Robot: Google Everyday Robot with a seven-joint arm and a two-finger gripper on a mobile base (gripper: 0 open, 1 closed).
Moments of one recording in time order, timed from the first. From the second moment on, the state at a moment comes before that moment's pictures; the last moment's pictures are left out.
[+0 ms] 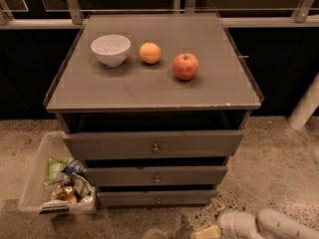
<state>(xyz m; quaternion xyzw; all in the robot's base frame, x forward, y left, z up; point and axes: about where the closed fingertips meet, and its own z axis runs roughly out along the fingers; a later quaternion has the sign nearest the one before) 0.422 -0.191 0.340 -0.33 0.82 0.29 0.35</state>
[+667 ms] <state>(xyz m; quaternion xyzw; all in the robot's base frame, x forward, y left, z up) 0.424 -0.190 0.320 -0.31 0.83 0.29 0.35</state>
